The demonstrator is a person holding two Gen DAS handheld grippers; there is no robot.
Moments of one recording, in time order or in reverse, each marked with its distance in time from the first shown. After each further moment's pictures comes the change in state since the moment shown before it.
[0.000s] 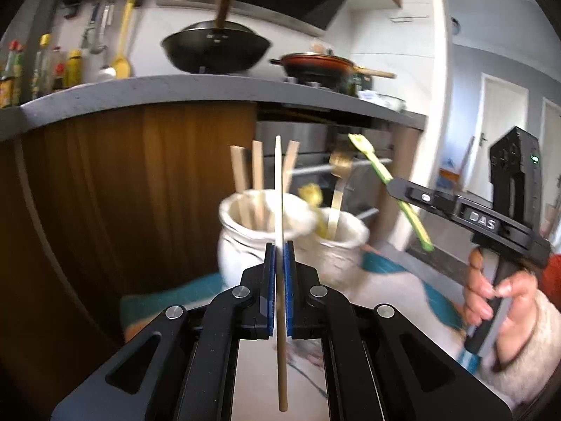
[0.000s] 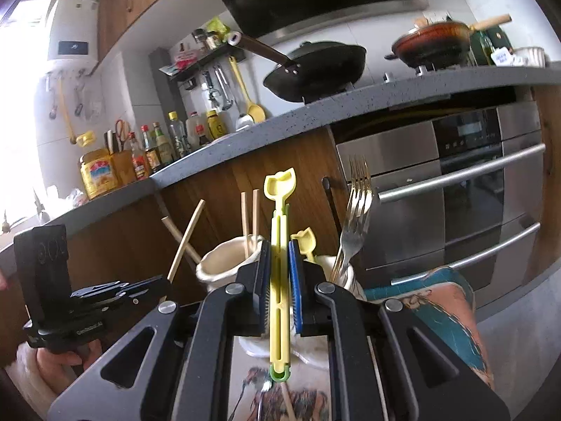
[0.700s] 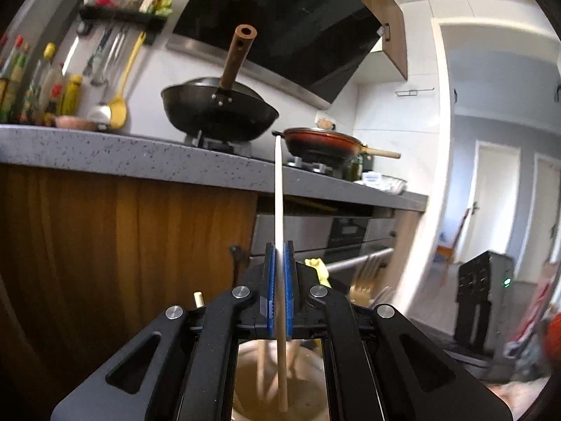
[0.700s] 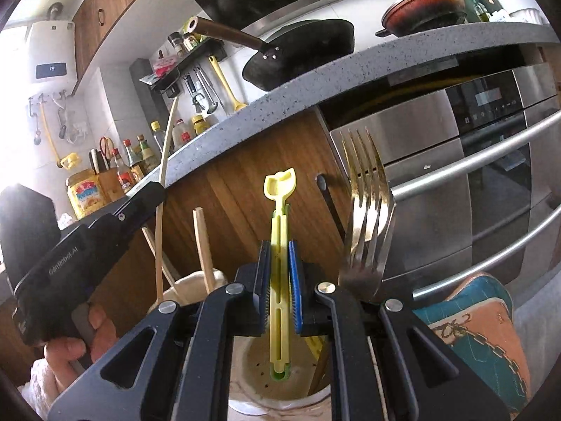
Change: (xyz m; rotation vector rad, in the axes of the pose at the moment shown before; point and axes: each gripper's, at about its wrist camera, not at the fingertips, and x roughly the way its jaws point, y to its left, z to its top) left arm 0.066 0.015 0.063 -0.074 -0.321 -0.052; right arm 0.080 -0.033 0.003 0.094 -0.005 0.032
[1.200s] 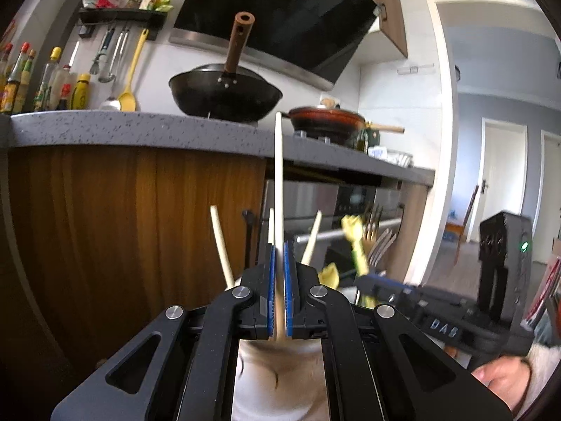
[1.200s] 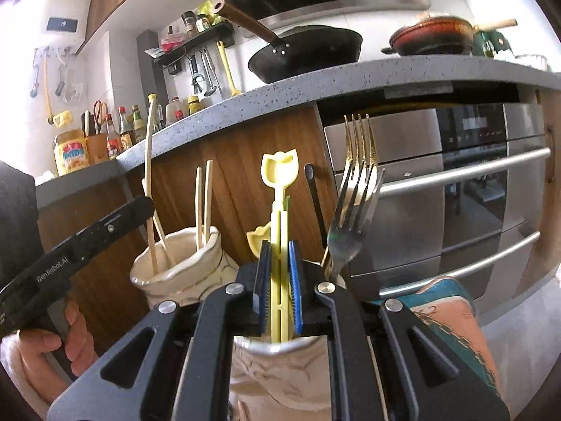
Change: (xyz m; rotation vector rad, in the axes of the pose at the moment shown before) left arm -0.031 -0.001 -0.033 0.049 0.090 0.038; right arm -0.024 0.022 -0.025 -0.168 0.003 -0.119
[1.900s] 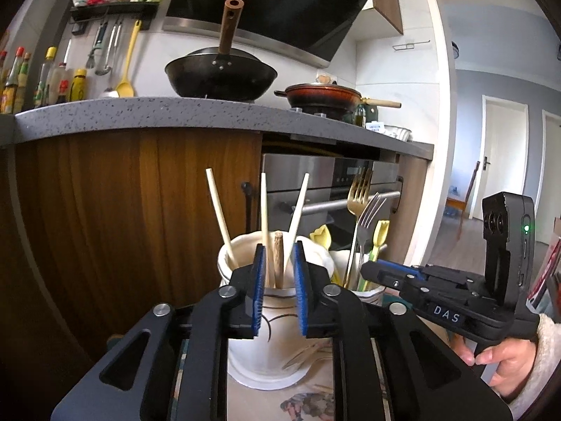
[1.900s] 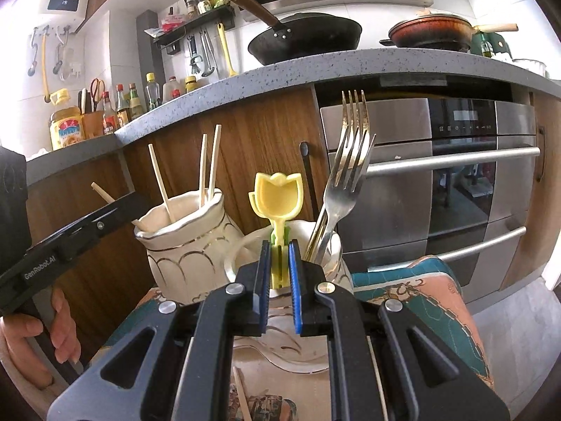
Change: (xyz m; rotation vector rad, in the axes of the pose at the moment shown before) left arm -0.015 -0.006 -0.015 0.032 0.076 0.004; right arm -0.011 0.004 -0.013 -0.027 0.072 -0.035
